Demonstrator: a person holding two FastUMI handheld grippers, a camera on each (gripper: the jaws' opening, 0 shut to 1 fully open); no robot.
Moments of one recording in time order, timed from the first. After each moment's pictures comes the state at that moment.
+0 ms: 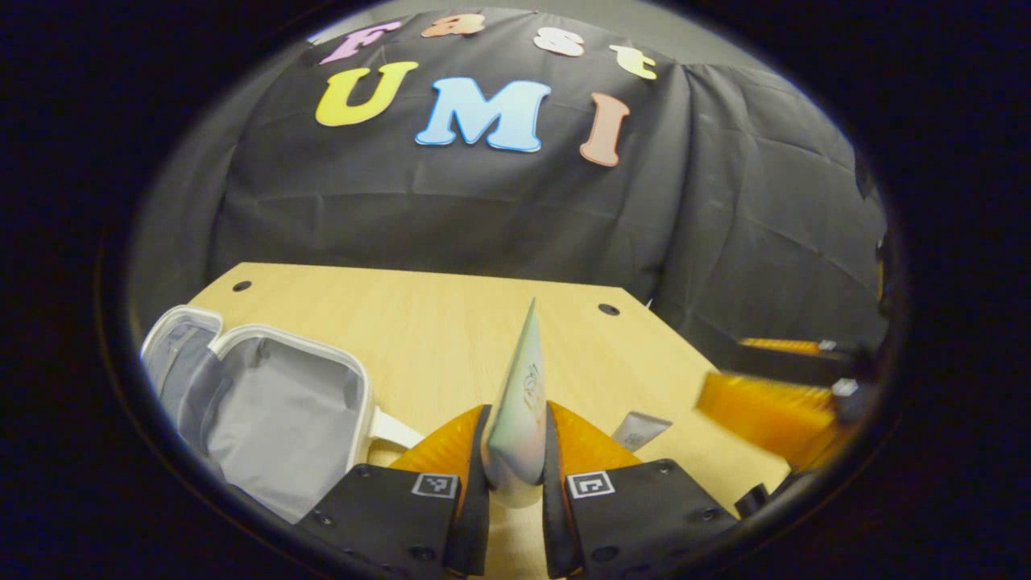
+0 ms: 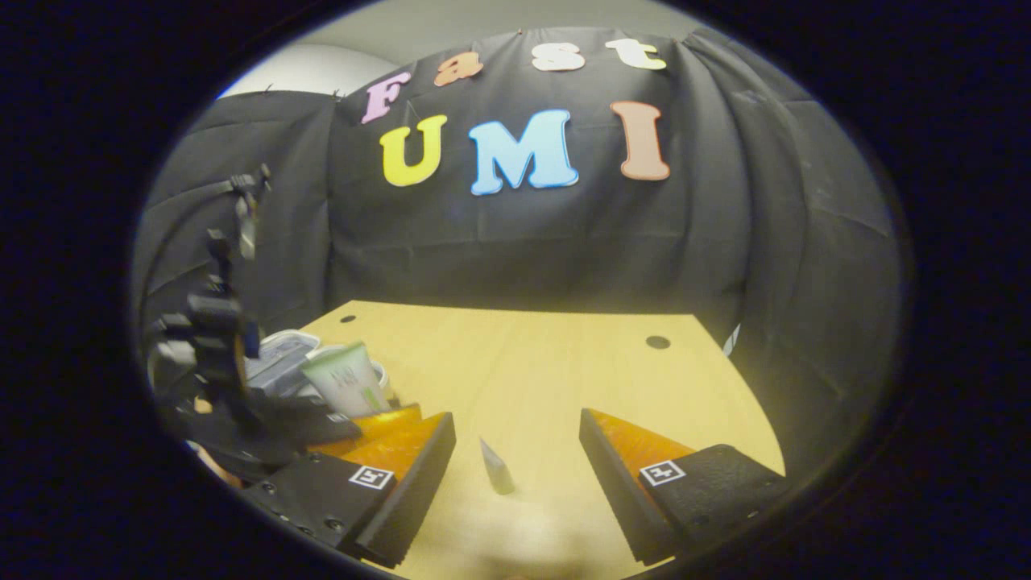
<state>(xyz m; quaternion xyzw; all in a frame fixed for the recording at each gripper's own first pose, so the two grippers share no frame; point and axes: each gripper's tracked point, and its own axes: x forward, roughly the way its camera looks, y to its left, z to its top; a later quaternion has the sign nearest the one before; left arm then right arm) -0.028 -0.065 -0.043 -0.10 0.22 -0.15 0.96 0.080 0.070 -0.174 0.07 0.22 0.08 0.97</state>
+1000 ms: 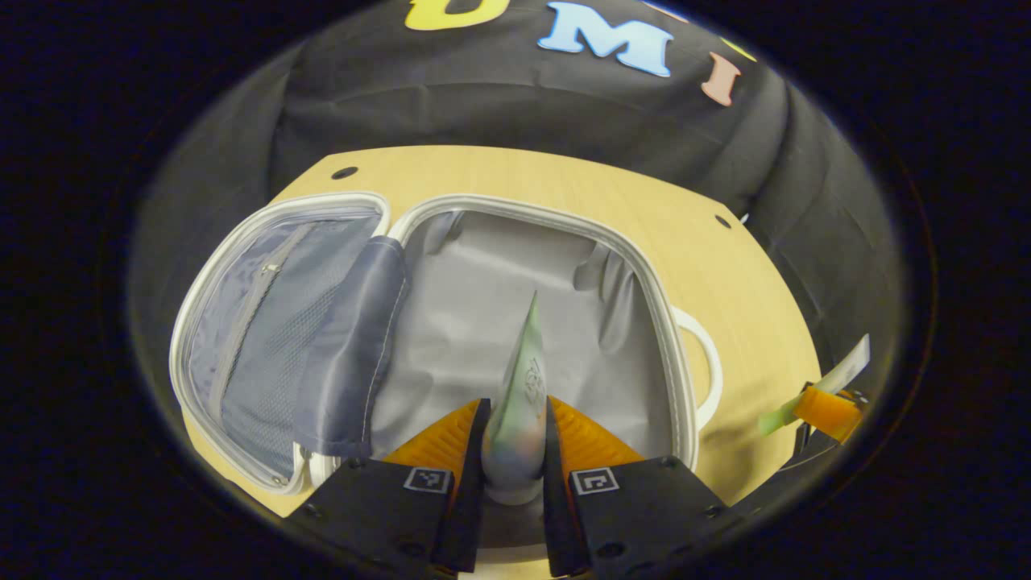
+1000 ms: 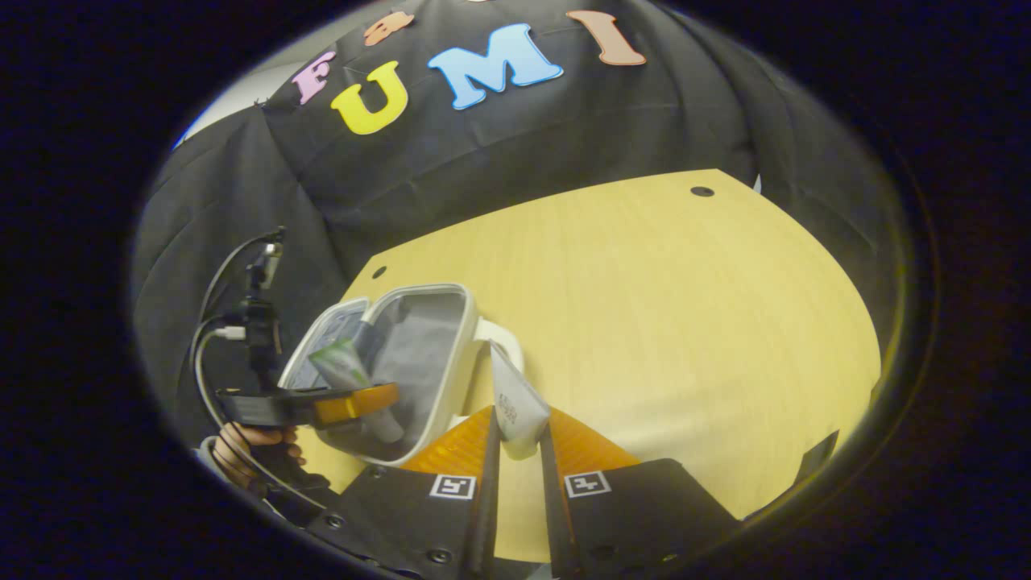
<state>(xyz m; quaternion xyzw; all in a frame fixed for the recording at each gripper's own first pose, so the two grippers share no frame) -0.059 0.181 -0.156 -0.06 0.44 -0.08 0.89 0.010 0.234 -0.169 0.22 0.37 0.09 0.90</state>
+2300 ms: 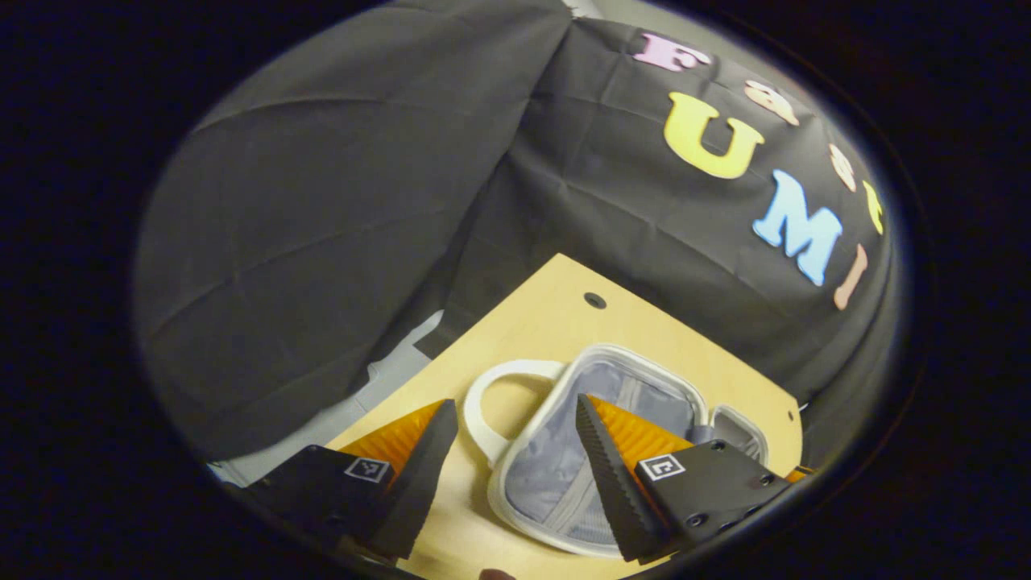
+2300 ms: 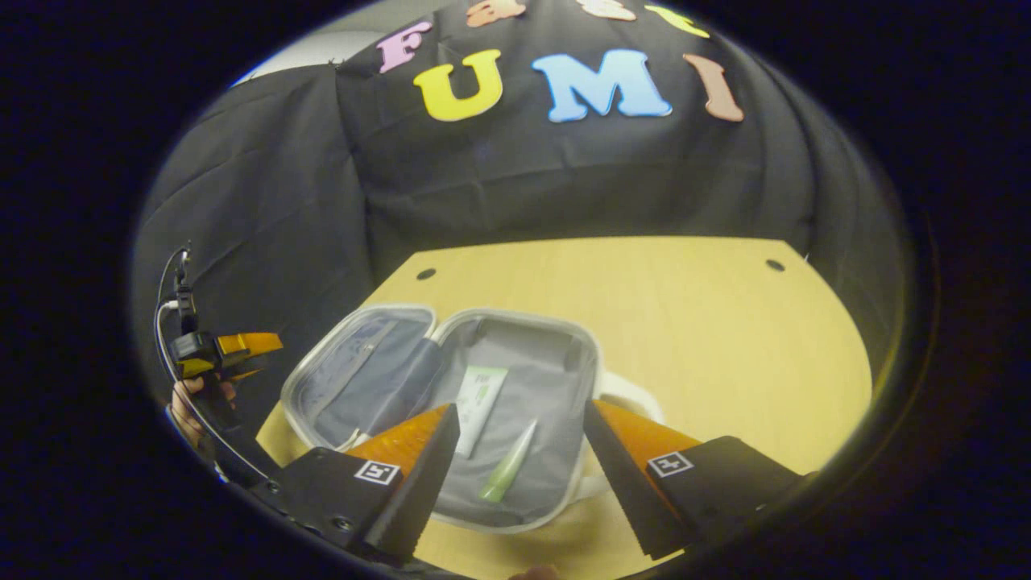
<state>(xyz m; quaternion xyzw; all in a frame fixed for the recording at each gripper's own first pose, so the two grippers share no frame) -0.063 0.609 -0.065 -0.28 0.25 0.16 0.91 0.087 0.297 -0.116 0.10 0.28 0.07 0.95</state>
